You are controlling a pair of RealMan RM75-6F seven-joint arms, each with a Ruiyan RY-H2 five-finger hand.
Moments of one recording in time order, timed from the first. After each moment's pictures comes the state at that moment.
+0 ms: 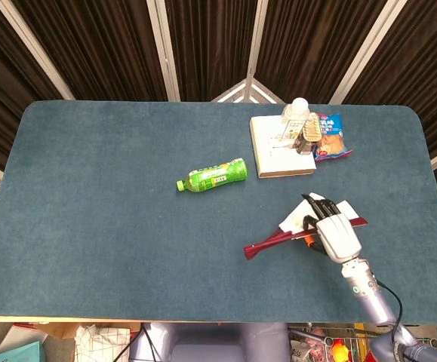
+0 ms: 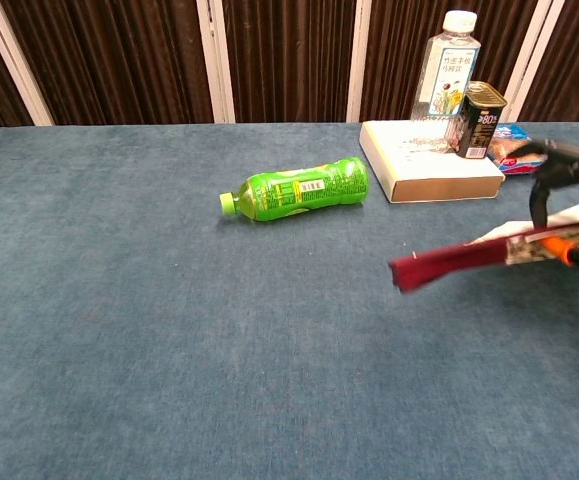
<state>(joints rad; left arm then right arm) 0.10 -1.05 -0.06 -1.76 1.45 1.68 0.23 0.41 -1.56 0.08 -1.13 -1.65 1.37 0.09</state>
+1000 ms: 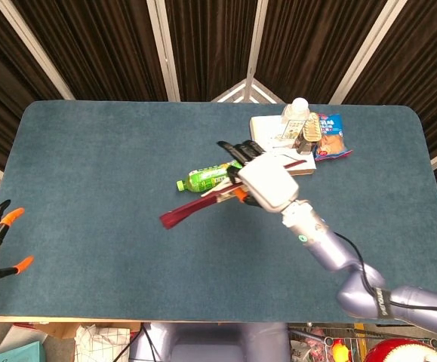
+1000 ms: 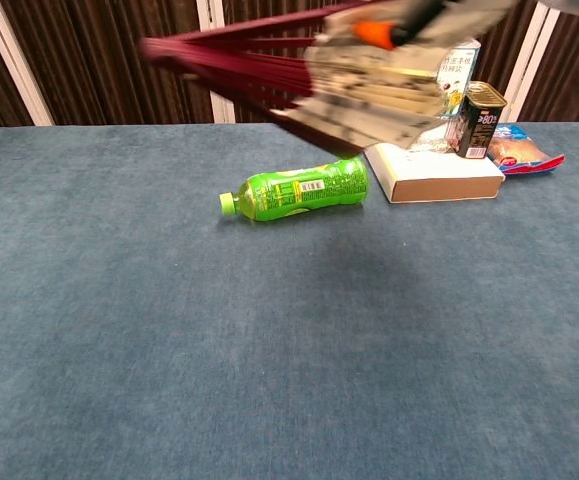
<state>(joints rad) -0.09 -1.16 -0.10 -1.57 1.49 1.44 -0.06 0.84 -1.29 0.40 -1.70 -1.39 0.95 -0.26</state>
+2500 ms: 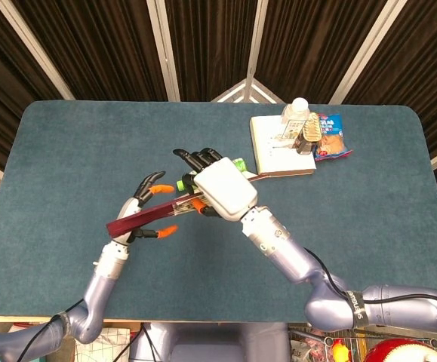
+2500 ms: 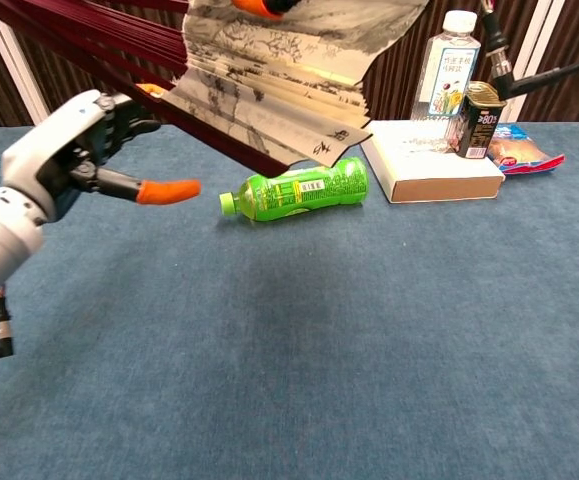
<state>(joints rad) -0.54 -1.84 -0.25 -1.22 1.55 1.29 -0.57 1.02 -1.30 0.42 -1.92 -1.02 0.99 -0.47</state>
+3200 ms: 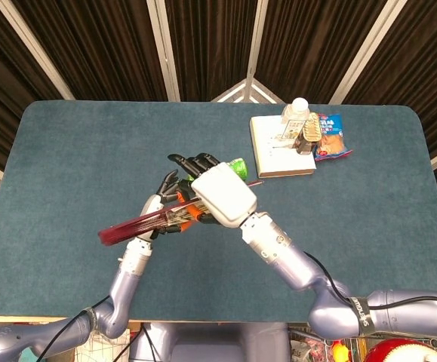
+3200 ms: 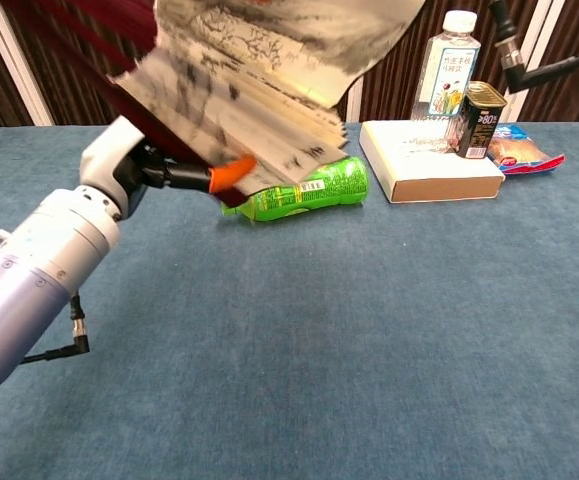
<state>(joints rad) -0.63 -1.98 -0.30 -1.15 1.48 1.30 -0.53 1.03 -1.26 0.41 -1.99 -1.01 1.02 -0.43</state>
